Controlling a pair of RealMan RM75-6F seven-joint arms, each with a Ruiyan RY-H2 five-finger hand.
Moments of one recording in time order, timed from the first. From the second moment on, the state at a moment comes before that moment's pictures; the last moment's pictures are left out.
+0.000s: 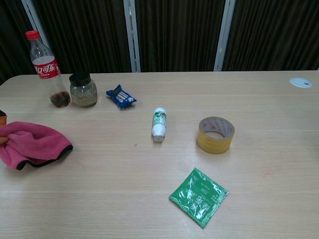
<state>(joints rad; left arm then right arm) -0.44 -1.55 -0.17 -1.24 0.99 1.05 0.27 0.14 -1.10 0.04 -1.63 -1.49 1.36 0.13</state>
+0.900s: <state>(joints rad) -0.52 -1.81 -0.16 -1.30 1.10 1.08 0.31 0.14 -1.10 0.04 -1.63 -1.48 1.36 0.14</state>
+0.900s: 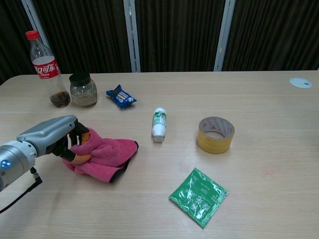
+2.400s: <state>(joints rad) -0.46 -1.50 -0.31 -1.28 1.07 1.13 0.14 0.13 -1.09 0.04 -1.64 -1.47 1.36 0.13</state>
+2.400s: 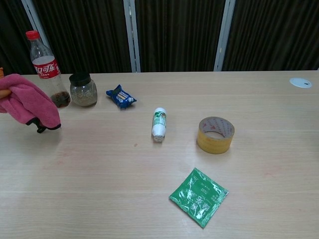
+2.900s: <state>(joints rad) -0.46 -1.46 -0.27 -1.32 1.02 1.08 0.20 0.13 -1.09 0.04 -1.64 -1.47 1.36 0.13</state>
